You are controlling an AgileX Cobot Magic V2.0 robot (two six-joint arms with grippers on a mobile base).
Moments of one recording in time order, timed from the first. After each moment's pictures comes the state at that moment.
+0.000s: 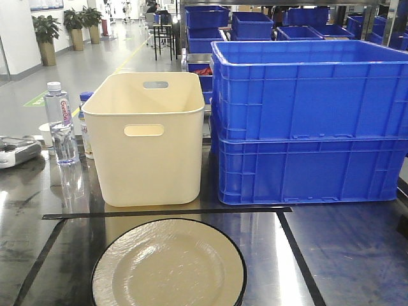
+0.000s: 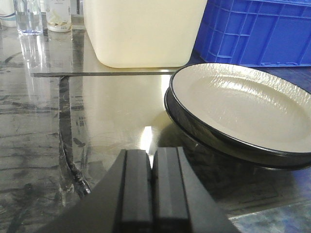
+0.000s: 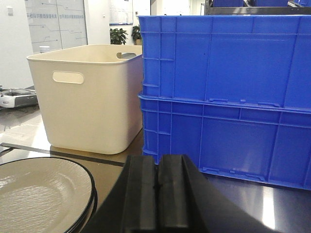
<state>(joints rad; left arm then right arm) 0.13 0.30 -0.29 -0.96 0.48 0.77 0.24 0.64 -0.59 1.05 0.11 -1.03</state>
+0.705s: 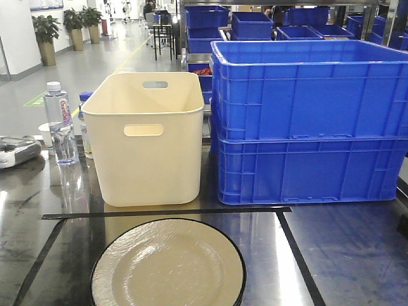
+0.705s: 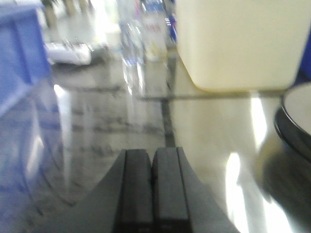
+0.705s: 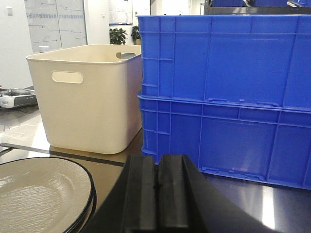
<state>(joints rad) 0.13 0.20 -0.19 -0.25 0.14 0.20 0.24 0.64 -0.59 1.05 0.11 -1.03</state>
